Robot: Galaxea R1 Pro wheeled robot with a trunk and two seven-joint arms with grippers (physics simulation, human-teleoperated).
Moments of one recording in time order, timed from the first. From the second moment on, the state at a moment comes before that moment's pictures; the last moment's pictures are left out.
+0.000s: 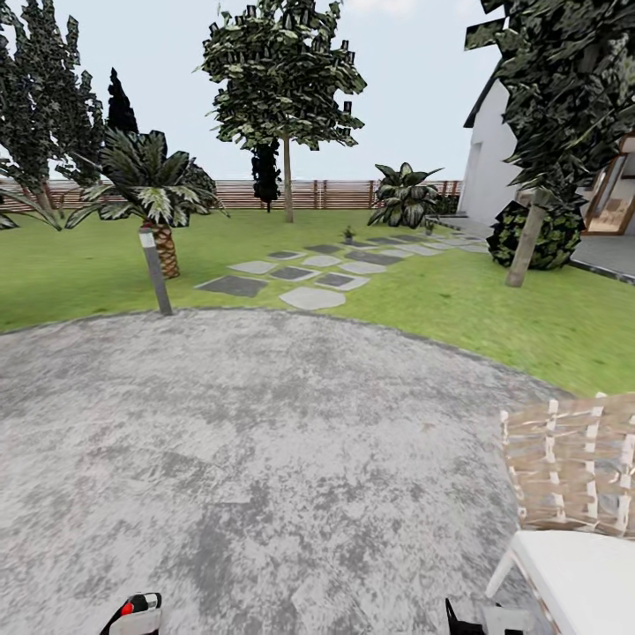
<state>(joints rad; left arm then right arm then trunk) -0.23 0.12 0.09 -0.27 0.08 -0.70 -0.01 -0.33 -0.09 -0.20 -0.12 0.12 -0.65 0.00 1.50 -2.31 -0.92</state>
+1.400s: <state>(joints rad) -0.23 0.12 0.09 -0.27 0.08 -0.70 -0.01 -0.33 -0.09 -0.20 -0.12 0.12 -0.65 0.00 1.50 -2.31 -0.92</state>
